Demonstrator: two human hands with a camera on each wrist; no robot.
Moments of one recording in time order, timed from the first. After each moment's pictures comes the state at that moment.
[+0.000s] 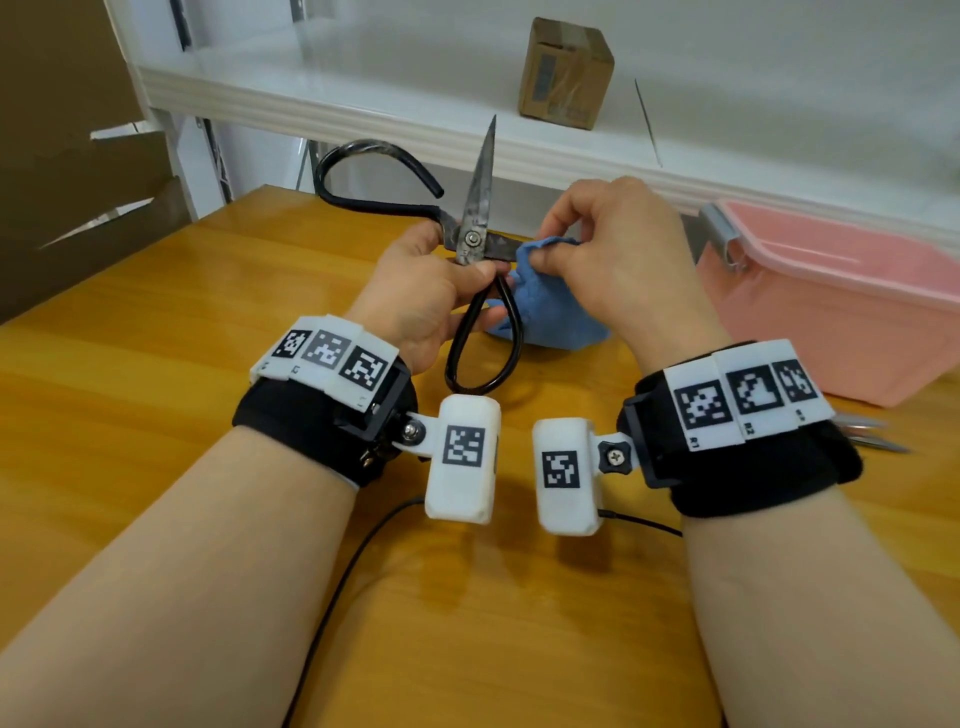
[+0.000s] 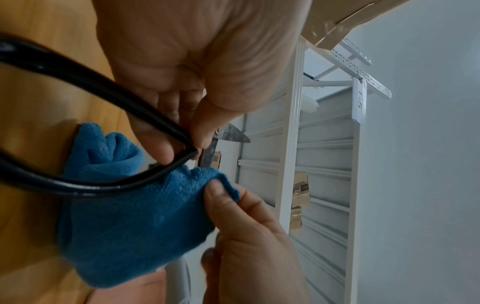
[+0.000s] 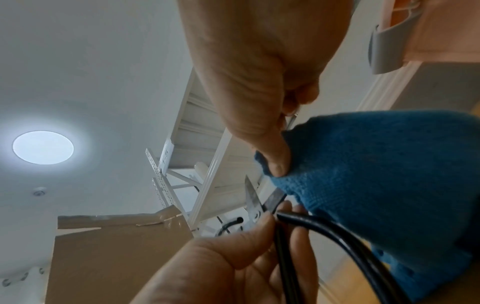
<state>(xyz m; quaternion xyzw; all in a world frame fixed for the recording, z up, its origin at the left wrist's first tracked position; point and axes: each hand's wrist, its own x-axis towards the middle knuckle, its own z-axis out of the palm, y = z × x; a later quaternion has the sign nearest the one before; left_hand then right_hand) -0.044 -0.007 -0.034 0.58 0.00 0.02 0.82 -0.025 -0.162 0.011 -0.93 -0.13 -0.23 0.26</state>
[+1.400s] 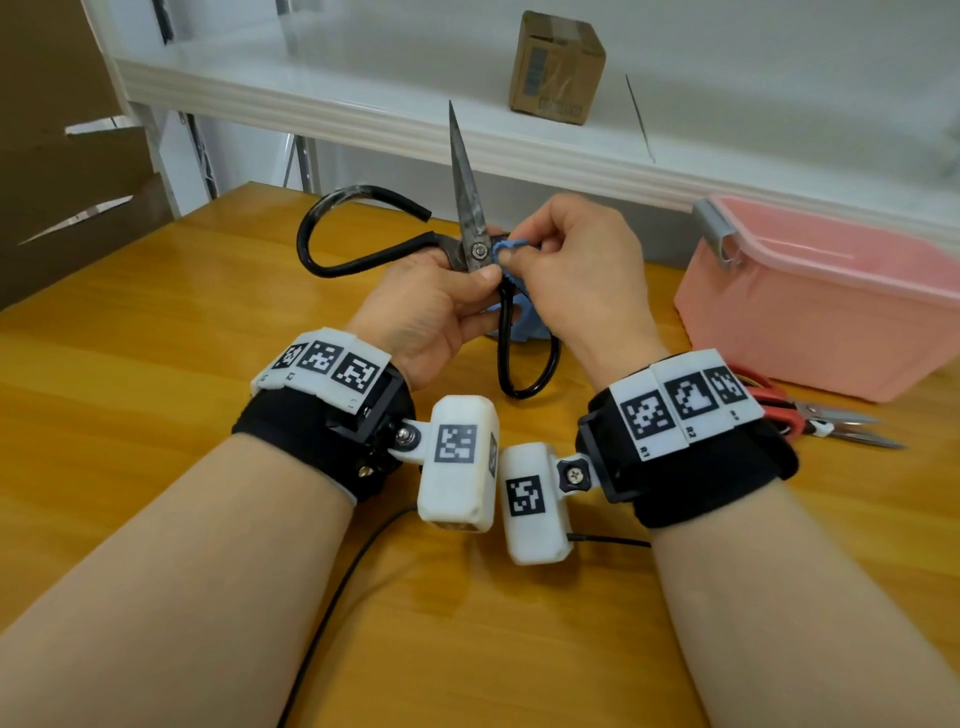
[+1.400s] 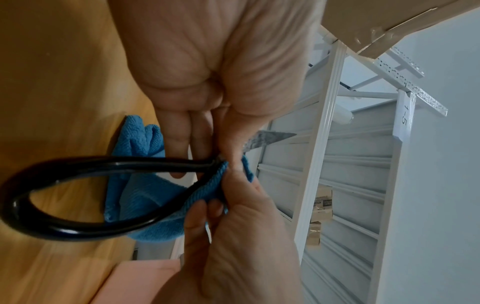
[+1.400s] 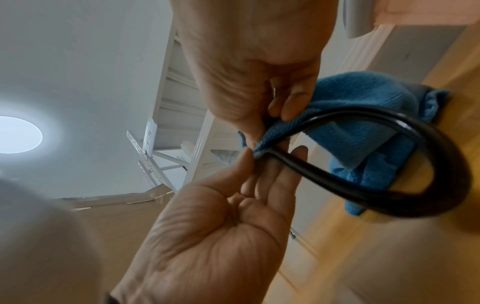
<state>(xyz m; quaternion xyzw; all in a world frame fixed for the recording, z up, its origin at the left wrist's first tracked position) -0.041 -0.014 -0.048 0.50 -0.06 -0.04 0.86 -0.028 -0.144 -0.015 -0.89 -0.10 -0.24 0.38</state>
